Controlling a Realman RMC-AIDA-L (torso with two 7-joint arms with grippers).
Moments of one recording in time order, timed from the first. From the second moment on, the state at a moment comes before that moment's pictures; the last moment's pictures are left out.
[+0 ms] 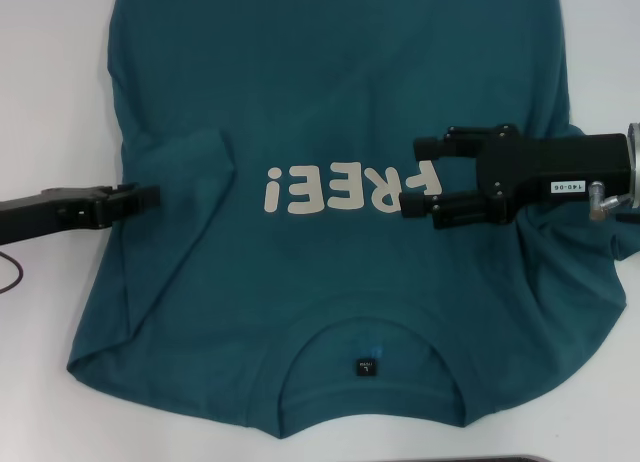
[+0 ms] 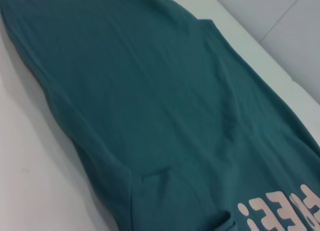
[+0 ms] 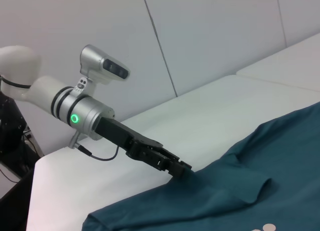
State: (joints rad) left arm -0.38 -2.12 -2.48 -0.77 -1.00 1.37 -1.87; right arm 0.50 2.05 -0.84 -0.63 -1.94 -1.60 1.42
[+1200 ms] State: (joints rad) left arm -0.44 -2.16 -2.48 -0.69 -1.01 1.48 -1.90; right arm 0.50 2.05 -0.84 -0.64 -1.94 -1.60 1.42
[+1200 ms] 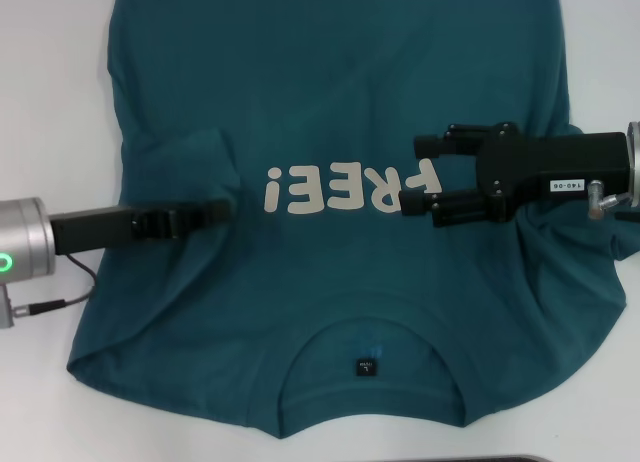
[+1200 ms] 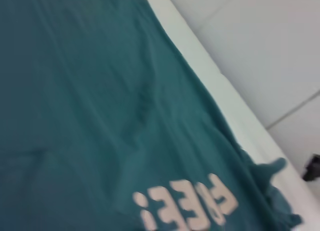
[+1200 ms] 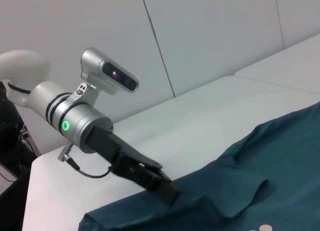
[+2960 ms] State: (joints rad) left arm -0.49 -2.16 -2.52 -0.68 -1.08 1.50 -1.82; right arm 0.31 1.92 -0.61 -0.81 -2.04 -1.71 1.76
